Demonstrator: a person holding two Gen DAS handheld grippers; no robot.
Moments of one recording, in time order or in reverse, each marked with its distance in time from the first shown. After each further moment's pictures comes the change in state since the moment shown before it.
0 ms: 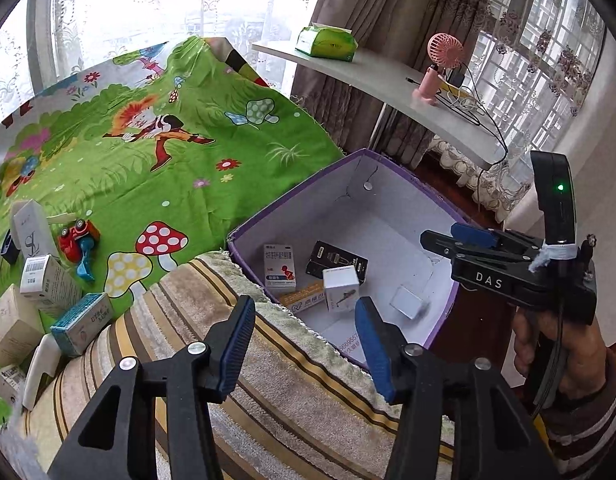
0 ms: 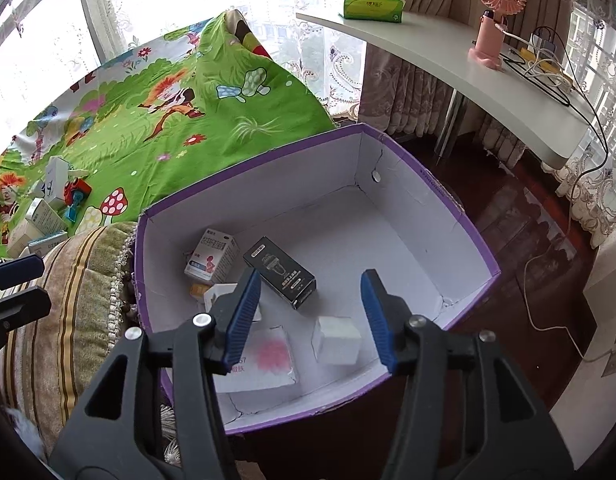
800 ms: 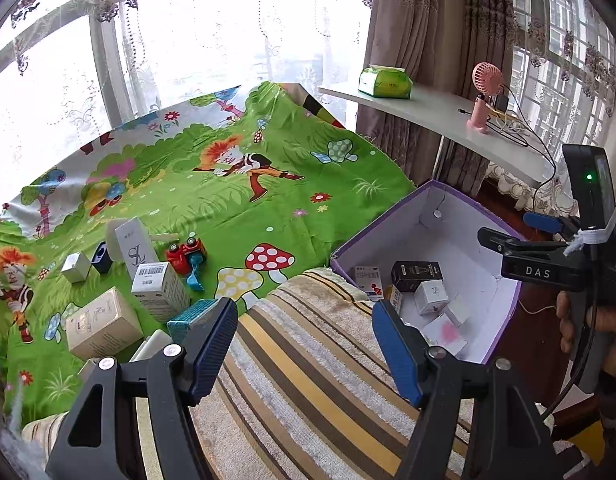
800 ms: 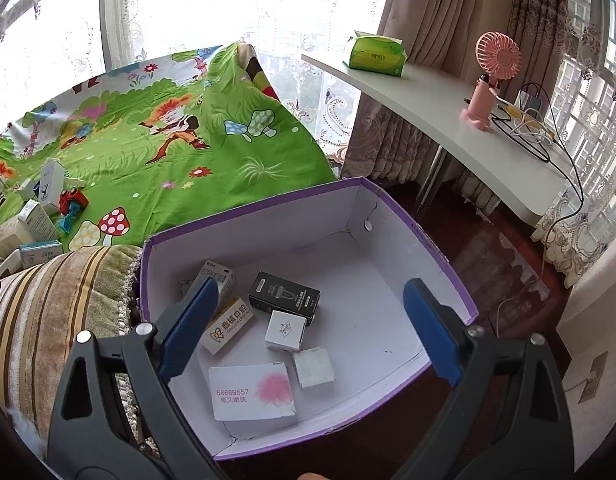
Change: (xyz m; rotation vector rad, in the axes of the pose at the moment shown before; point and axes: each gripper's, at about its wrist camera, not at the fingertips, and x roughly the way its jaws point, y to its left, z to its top) left arm -0.055 0.040 -0.026 -0.005 -0.150 0.249; right arm -0.021 0.035 0.008 -0.082 -0.130 -0.054
